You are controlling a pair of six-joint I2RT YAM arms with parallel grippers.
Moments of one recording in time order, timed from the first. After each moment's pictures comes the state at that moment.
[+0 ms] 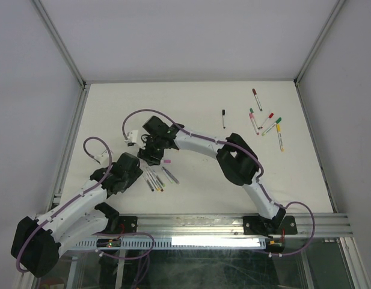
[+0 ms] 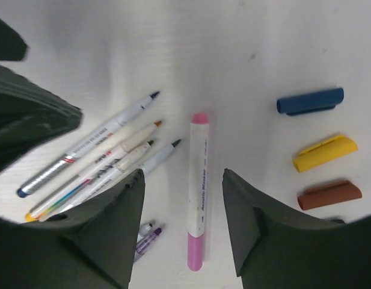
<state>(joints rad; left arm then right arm) -0.56 0.87 0.47 -0.68 -0.45 -1.28 0.99 2.24 1.83 -0.54 -0.40 -0.44</state>
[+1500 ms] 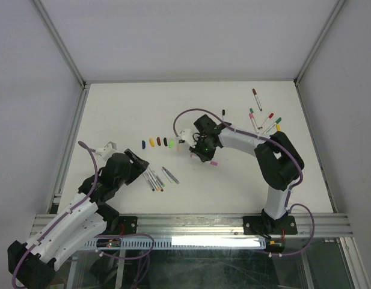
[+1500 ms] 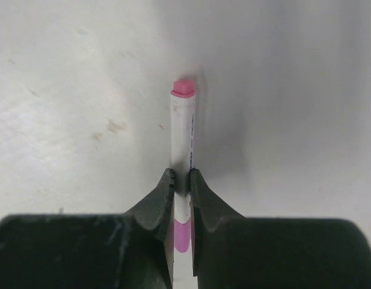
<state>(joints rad) -0.56 0.65 0.45 -0.55 -0.29 -1.15 0.73 1.87 1.24 -0.61 -0.22 -0.54</state>
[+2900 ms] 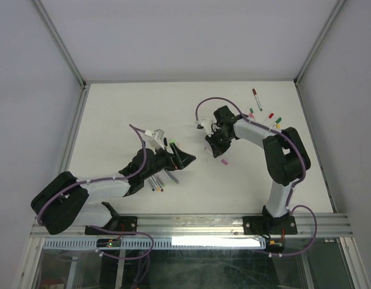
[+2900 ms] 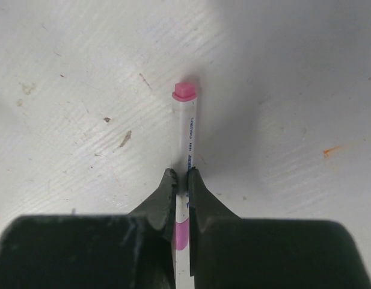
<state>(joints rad) -0.77 1.24 0.34 0.72 0.11 -0.89 0.48 1.84 1.20 -0.66 -0.29 -0.42</state>
